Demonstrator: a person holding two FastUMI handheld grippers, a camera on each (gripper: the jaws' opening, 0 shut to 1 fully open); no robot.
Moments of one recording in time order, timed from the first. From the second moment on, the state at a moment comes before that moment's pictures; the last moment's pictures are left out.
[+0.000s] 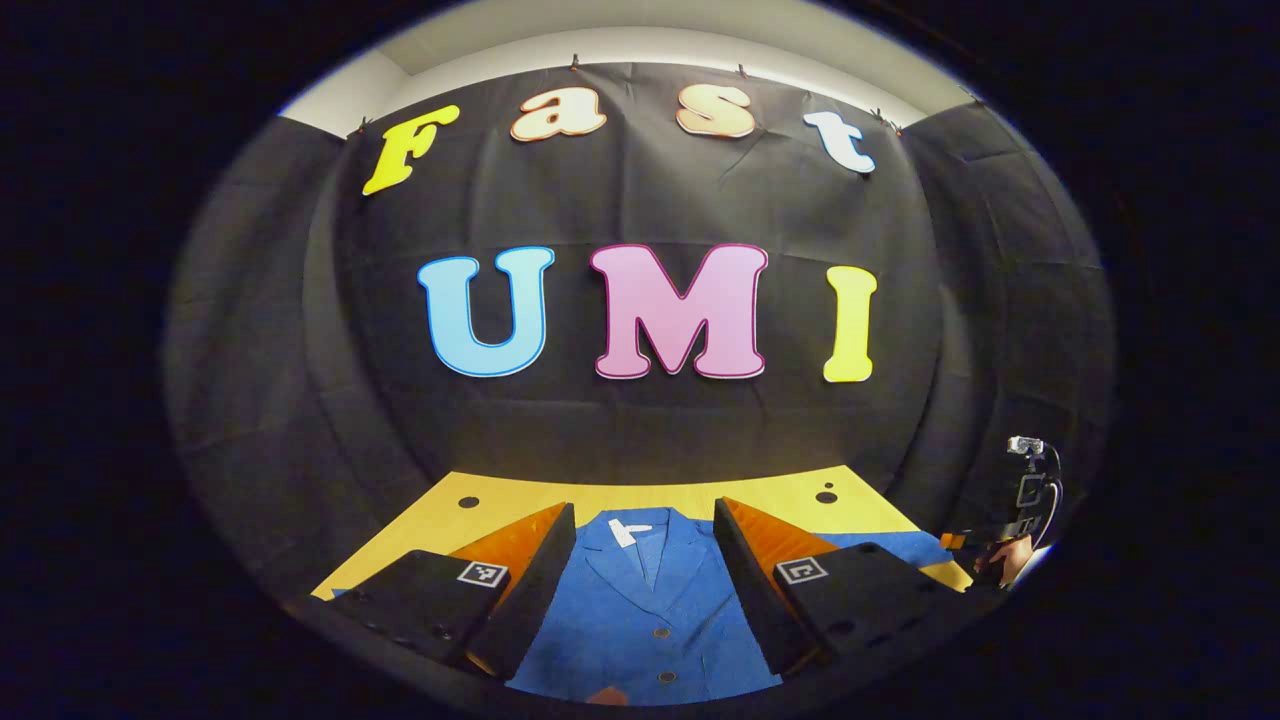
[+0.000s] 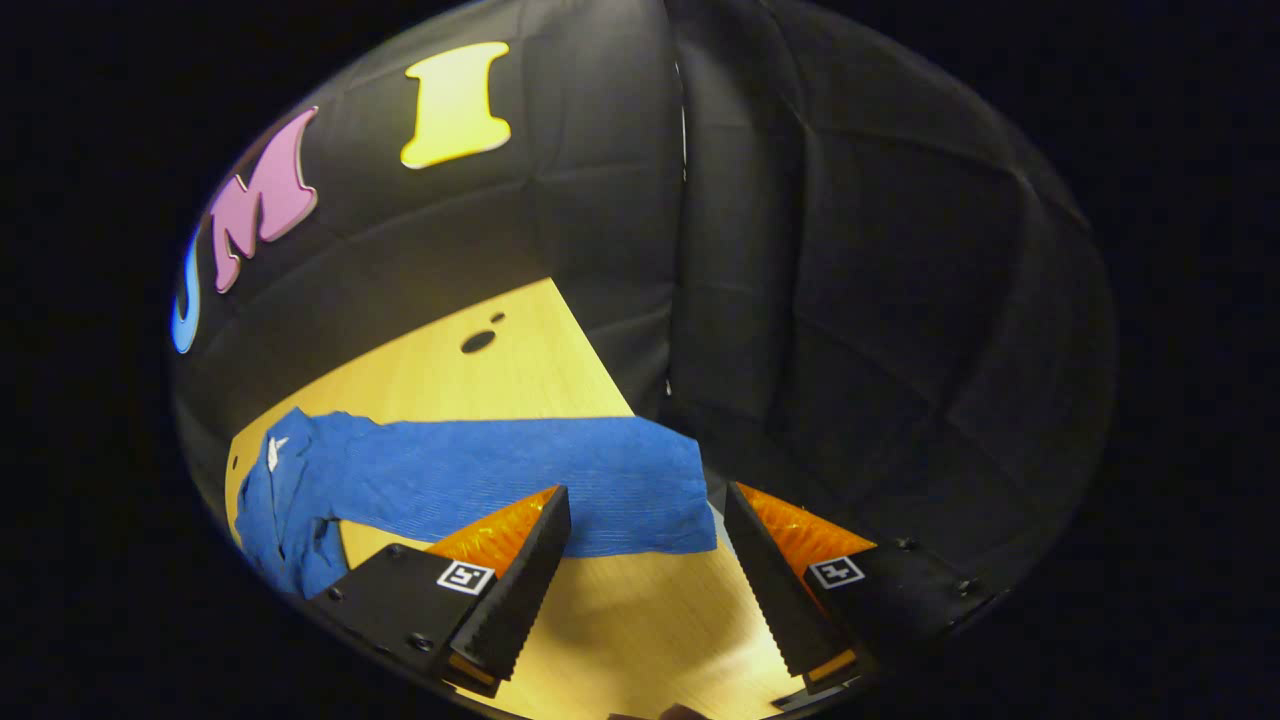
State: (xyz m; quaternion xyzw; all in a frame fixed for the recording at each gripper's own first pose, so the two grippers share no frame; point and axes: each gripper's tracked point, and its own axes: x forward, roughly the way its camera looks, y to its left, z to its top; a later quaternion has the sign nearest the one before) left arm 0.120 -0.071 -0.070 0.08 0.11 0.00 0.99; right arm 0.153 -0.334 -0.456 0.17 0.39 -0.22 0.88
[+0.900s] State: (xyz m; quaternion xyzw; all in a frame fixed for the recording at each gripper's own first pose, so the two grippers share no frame) left arm 0.144 -0.074 -0.076 0.10 0.11 0.01 0.99; right arm 0.167 -0.319 -0.503 0.14 0.44 -0.24 0.85
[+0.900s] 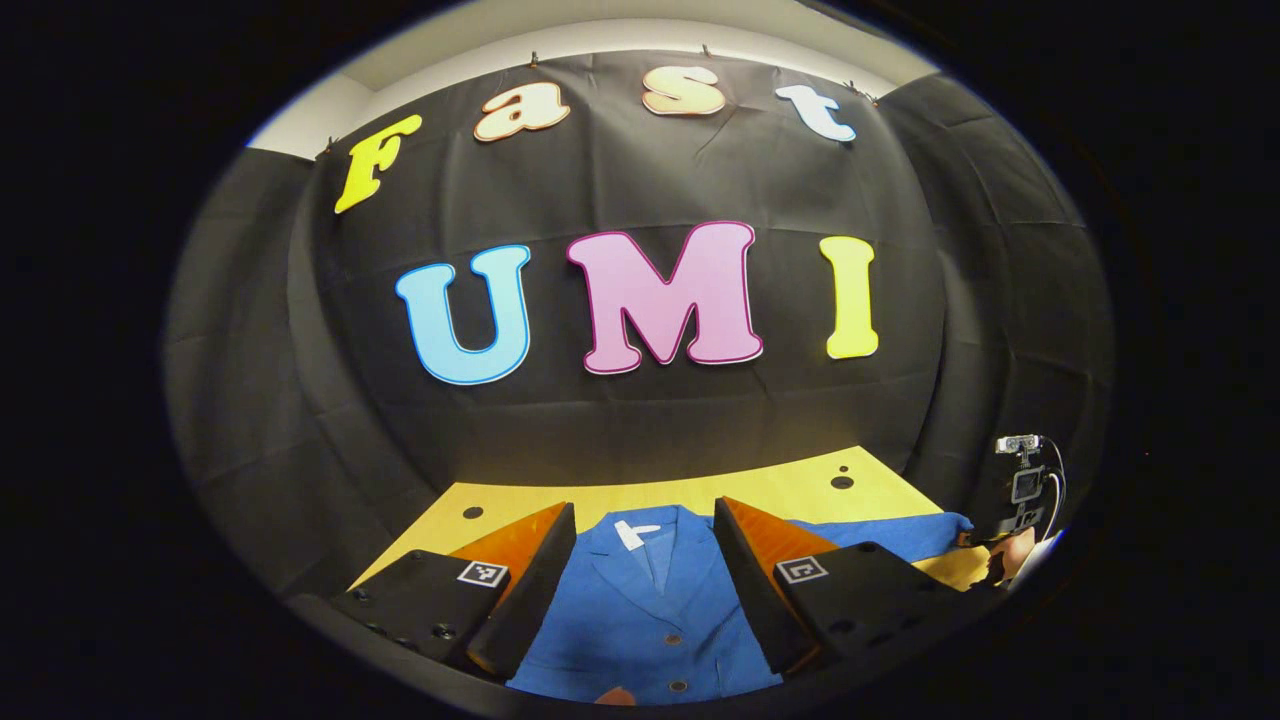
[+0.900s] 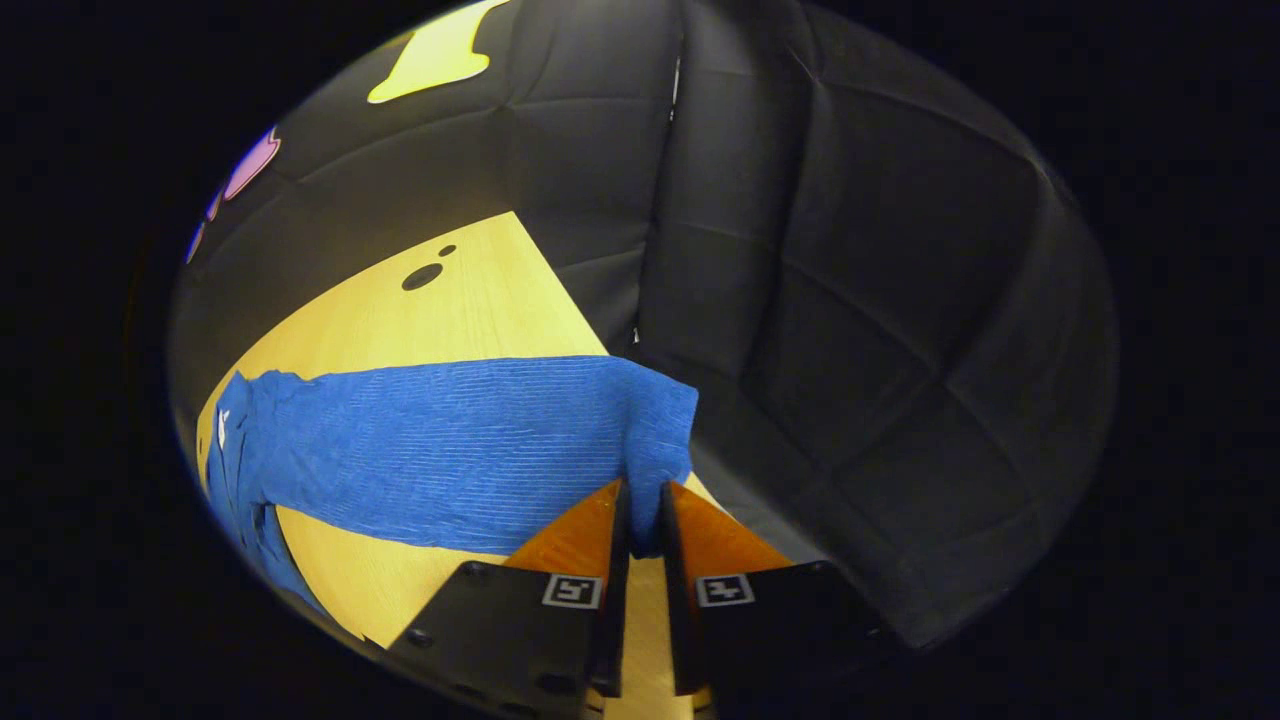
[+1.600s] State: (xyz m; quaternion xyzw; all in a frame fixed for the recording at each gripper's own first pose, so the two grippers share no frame) left arm 0.108 0.004 -0.076 0.04 0.10 0.02 0.99; right arm 0.174 -0.234 -0.375 0.05 0.34 -0.18 0.92
